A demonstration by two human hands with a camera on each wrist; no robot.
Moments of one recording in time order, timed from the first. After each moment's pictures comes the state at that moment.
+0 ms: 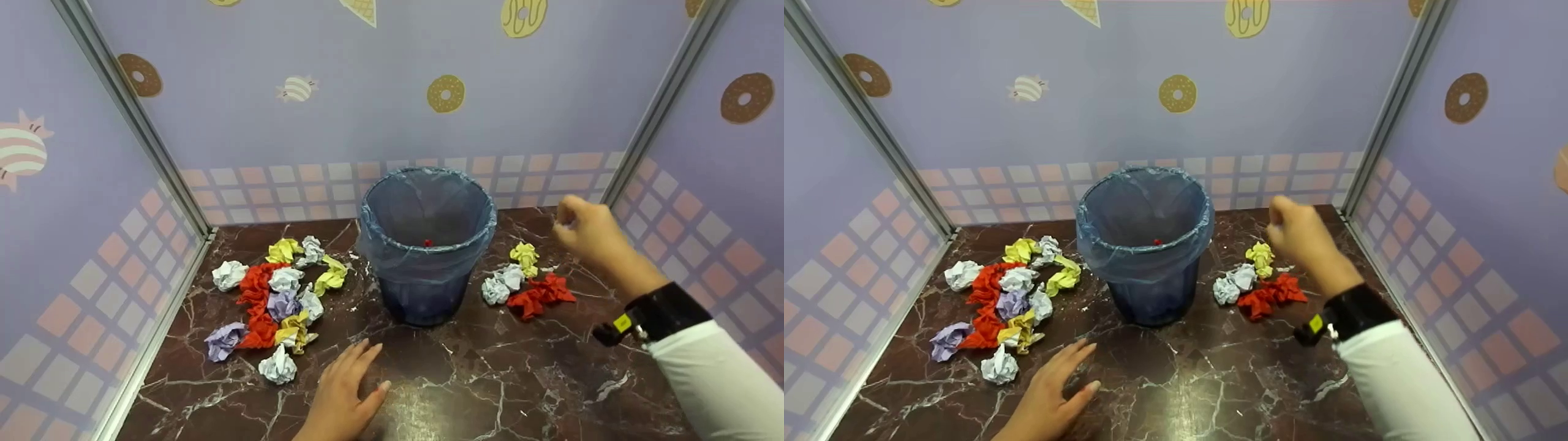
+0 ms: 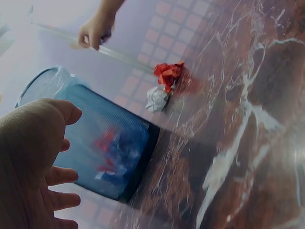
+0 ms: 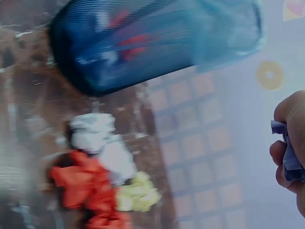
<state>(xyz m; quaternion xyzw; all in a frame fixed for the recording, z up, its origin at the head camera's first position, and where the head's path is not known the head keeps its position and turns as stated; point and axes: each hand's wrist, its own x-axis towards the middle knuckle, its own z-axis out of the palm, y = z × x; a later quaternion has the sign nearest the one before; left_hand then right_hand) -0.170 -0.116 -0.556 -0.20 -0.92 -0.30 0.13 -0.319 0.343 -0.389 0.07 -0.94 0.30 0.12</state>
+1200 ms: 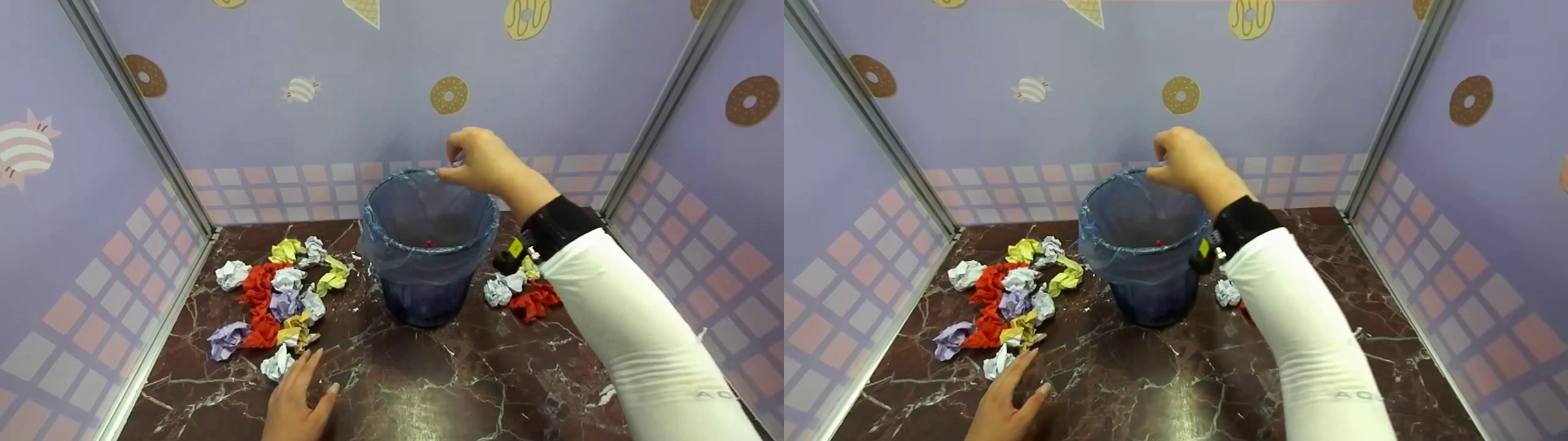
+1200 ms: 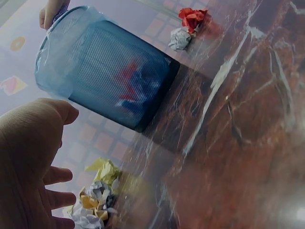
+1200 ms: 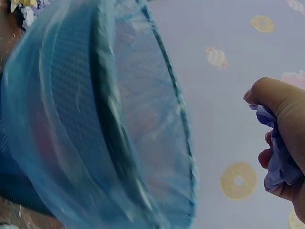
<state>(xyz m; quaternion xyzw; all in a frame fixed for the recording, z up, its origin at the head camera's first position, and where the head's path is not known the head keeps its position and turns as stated) -0.158 -0.180 -0.570 -0.07 -0.93 -0.32 0.16 -0.396 0.184 -0.281 0.23 -0.94 0.21 0.12</state>
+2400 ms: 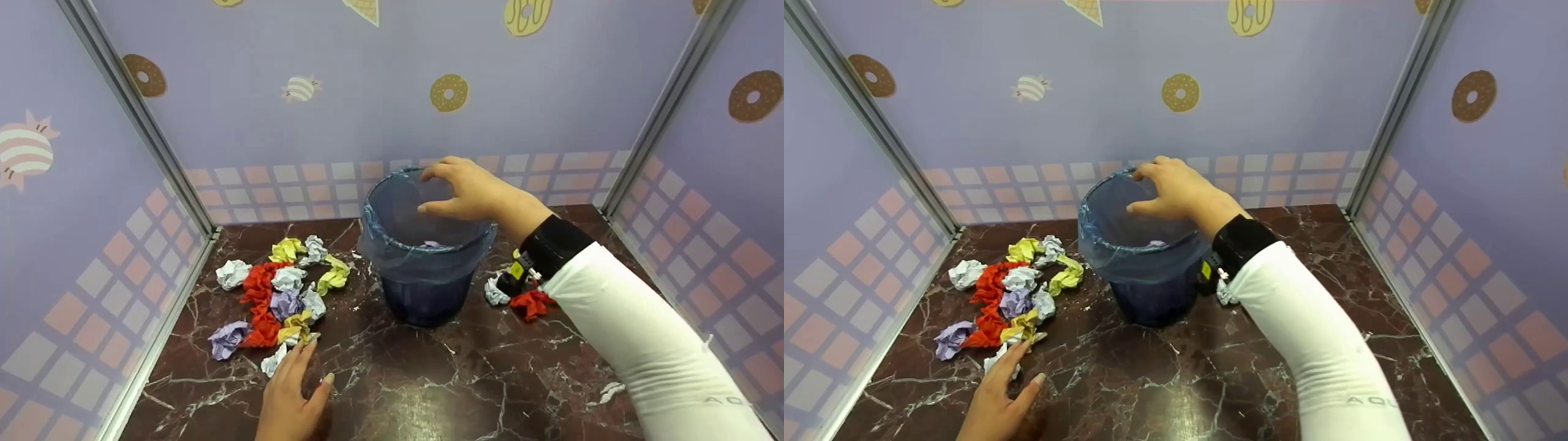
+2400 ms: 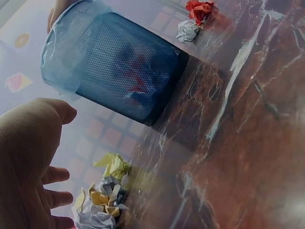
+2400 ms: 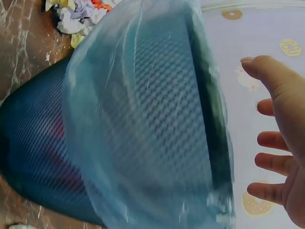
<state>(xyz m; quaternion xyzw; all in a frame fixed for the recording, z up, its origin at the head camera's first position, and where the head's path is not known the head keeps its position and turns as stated) -0.166 -0.183 -0.560 -0.07 -0.92 -0.32 0.20 -0.382 0.175 -0.312 0.31 -0.94 0.17 0.03</state>
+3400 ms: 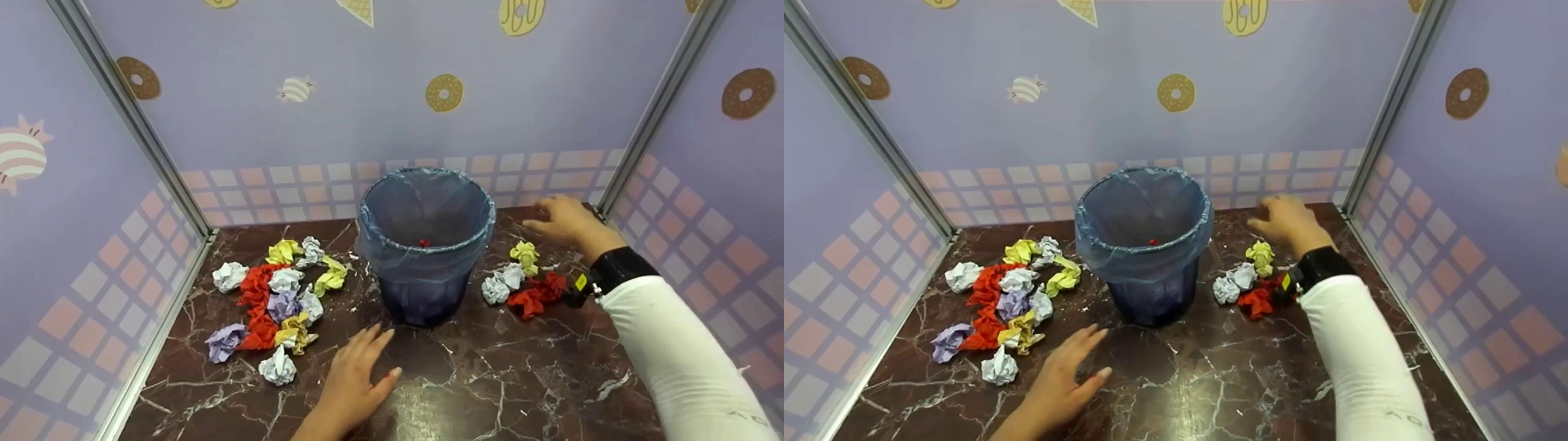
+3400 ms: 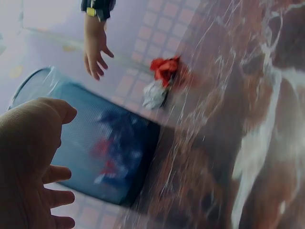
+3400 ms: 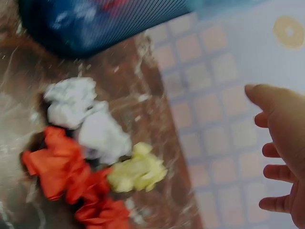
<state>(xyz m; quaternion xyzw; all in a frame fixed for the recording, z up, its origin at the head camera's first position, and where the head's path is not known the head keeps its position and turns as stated) -0.187 -0.096 -0.540 -0.22 -0.93 -0.27 0.10 -0.392 0.353 -0.417 0.09 -0.98 0.15 -0.02</state>
